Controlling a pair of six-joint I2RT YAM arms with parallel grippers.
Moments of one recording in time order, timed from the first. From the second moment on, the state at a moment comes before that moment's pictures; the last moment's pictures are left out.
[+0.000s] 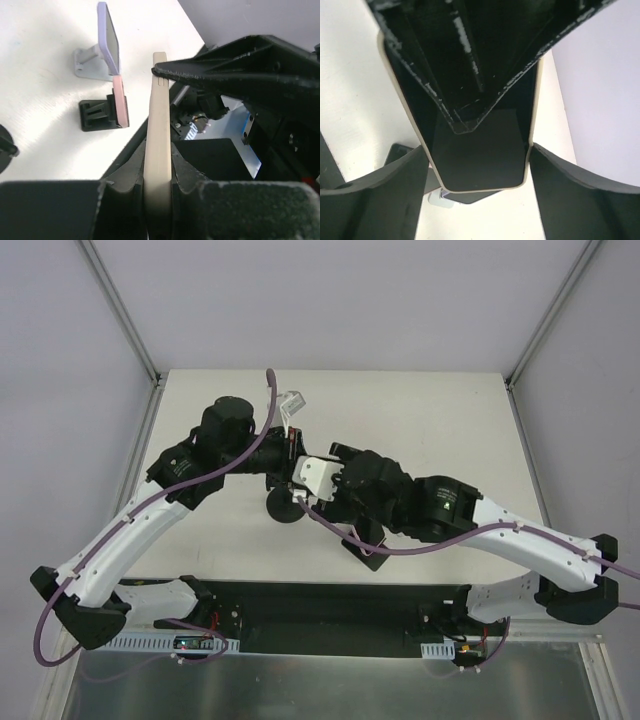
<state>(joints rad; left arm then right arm) -0.69 1.15 1.36 -0.67 0.54 -0.53 1.25 1.28 1.51 -0.84 0.40 -0.48</state>
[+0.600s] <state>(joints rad) -0.69 0.57 0.94 -0.14 0.16 -0.61 0.95 1.00 1.11 -0.35 -0.10 0.19</state>
